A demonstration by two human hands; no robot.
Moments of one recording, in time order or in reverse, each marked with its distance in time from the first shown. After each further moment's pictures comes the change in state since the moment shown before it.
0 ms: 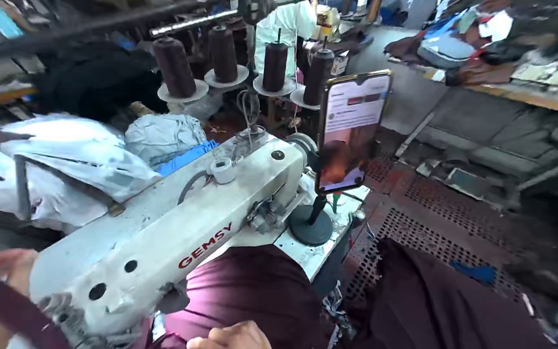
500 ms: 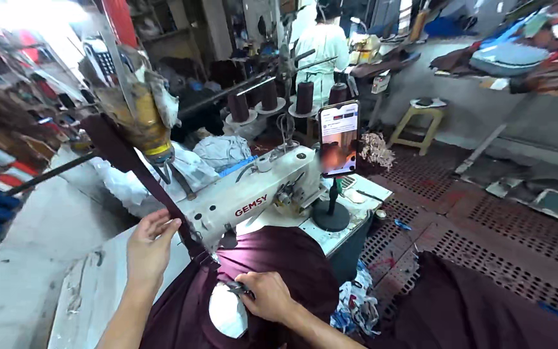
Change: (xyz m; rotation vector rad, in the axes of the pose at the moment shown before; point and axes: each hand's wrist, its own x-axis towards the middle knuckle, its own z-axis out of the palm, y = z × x) left_hand -0.092 0.212 -0.045 -0.445 -0.021 -0.239; right_hand -0.003 -0.009 -0.001 -0.159 -0.018 -0.003
